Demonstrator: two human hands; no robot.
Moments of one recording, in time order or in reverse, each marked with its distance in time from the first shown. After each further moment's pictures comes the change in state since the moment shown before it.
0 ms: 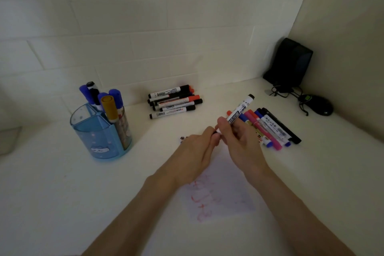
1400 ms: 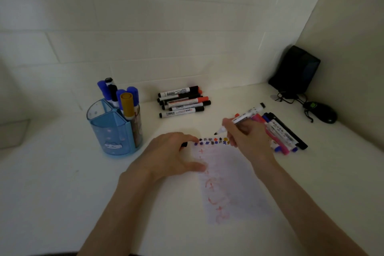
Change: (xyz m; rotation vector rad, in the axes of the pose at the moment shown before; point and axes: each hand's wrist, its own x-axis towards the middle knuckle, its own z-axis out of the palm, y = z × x) left_hand -0.032 -0.059 -0.050 0.208 -0.210 -0.334; right_hand 0.024 0.006 -0.001 -0.100 0.080 0.164
